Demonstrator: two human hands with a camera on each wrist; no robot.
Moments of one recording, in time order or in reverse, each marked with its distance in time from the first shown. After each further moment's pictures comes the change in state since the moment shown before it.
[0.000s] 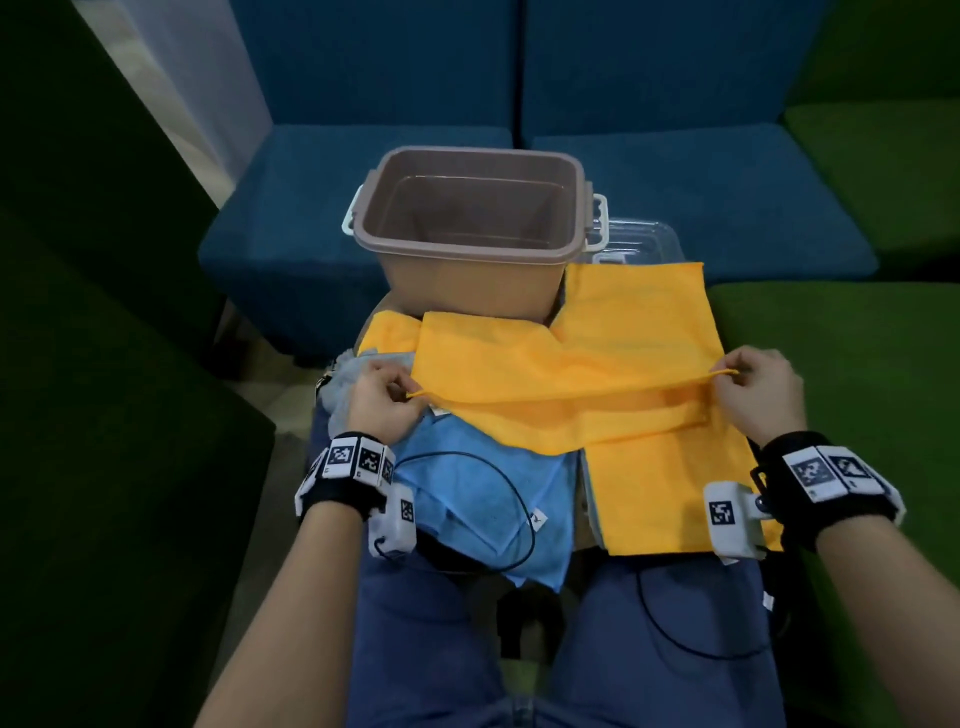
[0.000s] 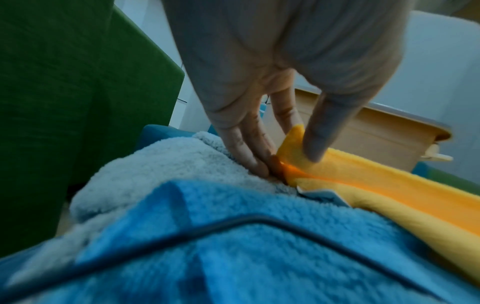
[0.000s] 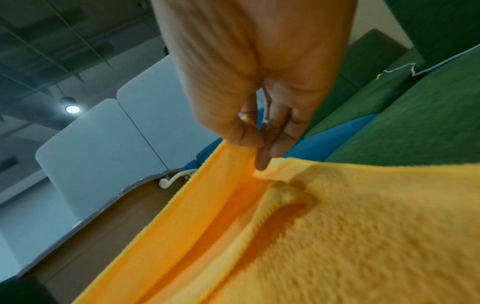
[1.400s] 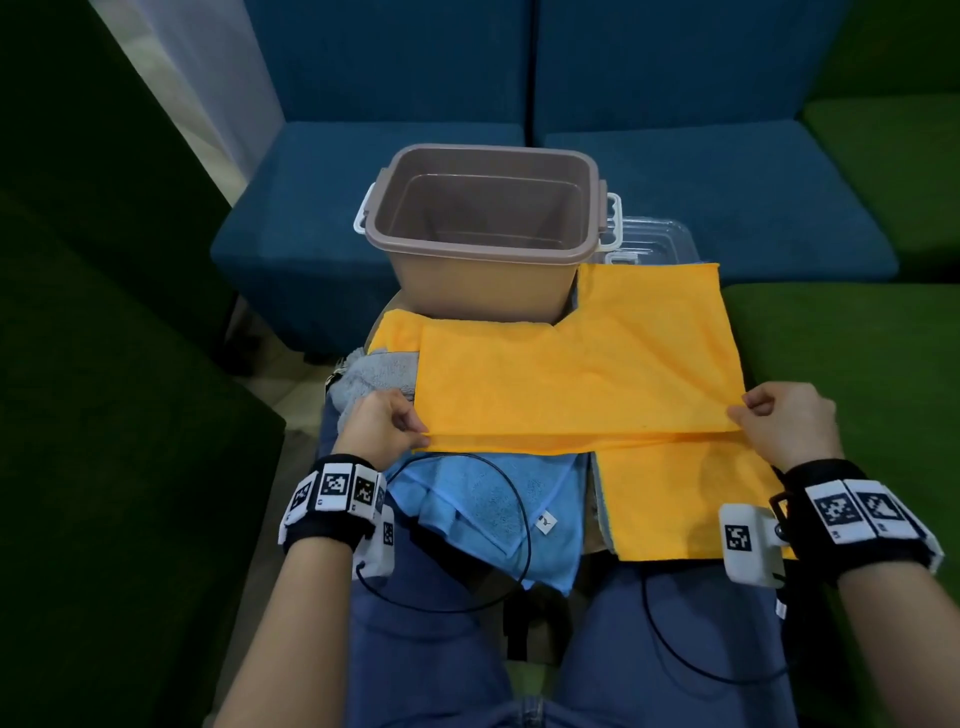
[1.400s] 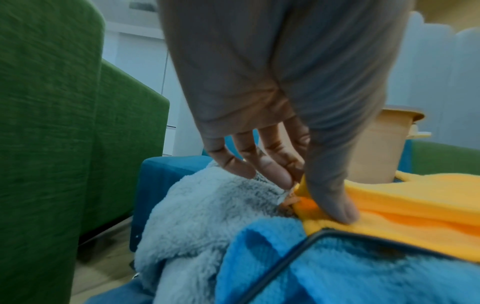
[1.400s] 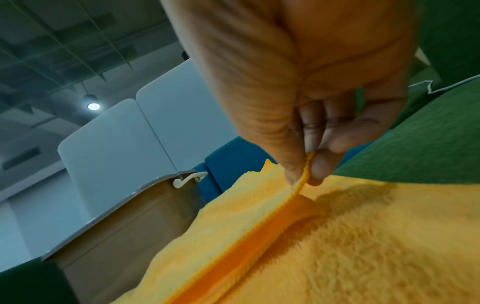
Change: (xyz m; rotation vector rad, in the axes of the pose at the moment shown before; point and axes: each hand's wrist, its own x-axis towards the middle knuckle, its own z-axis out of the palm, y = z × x) left_hand -0.022 -0.004 -0.024 0.143 -0.226 0.011; right_hand -0.016 -0.002 -0.010 -0.174 -0.140 0.237
